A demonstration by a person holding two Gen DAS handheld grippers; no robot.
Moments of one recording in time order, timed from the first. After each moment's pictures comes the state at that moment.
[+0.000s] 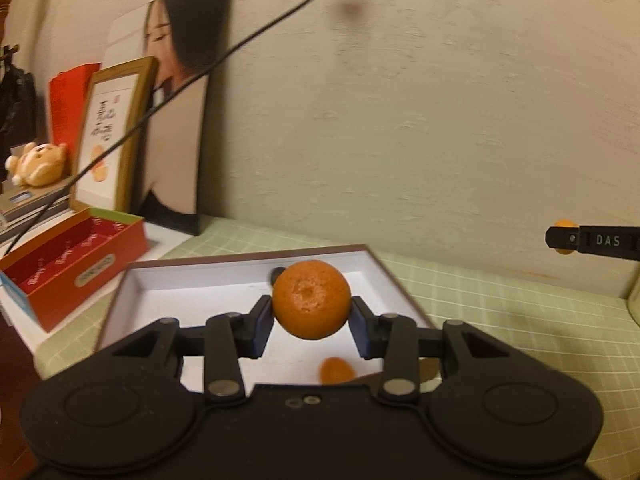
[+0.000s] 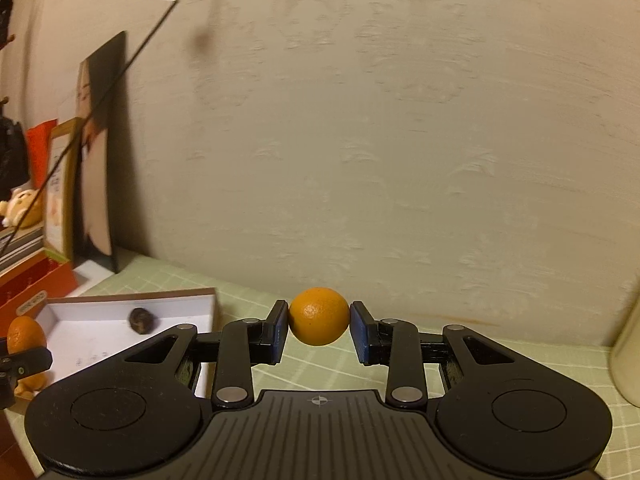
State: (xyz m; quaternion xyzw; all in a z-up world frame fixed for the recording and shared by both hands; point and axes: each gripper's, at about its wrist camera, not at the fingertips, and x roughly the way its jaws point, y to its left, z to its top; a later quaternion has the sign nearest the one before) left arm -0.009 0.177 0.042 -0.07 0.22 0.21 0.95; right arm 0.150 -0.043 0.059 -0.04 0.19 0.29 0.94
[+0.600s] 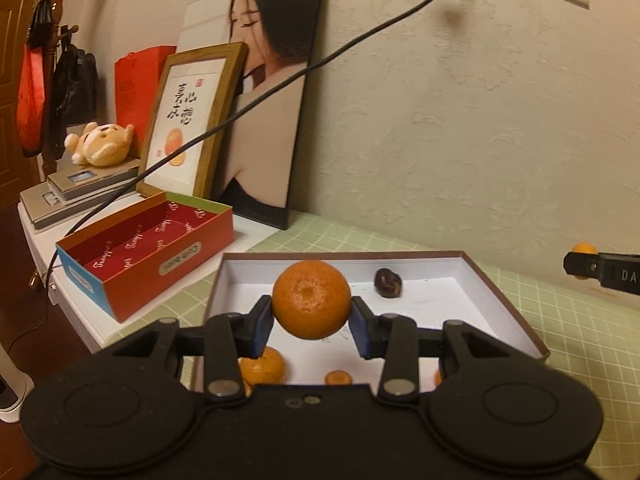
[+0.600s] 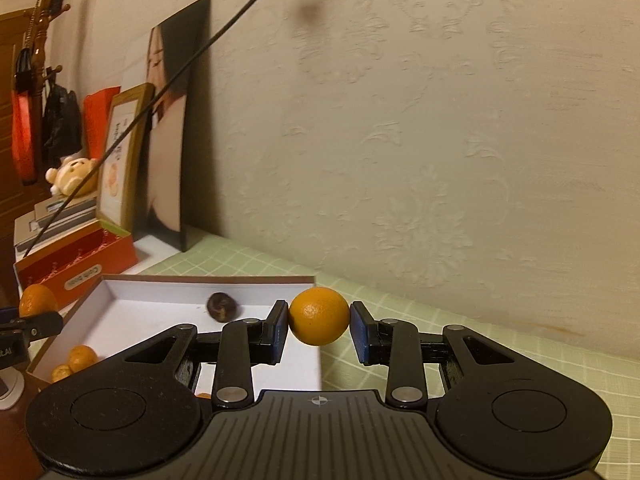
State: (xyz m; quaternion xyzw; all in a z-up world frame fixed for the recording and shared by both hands) left arm -0.046 0.243 0.039 -0.10 0.22 0.29 0.93; right arm 0.123 0.043 0.044 -0.07 0.20 0.36 0.91
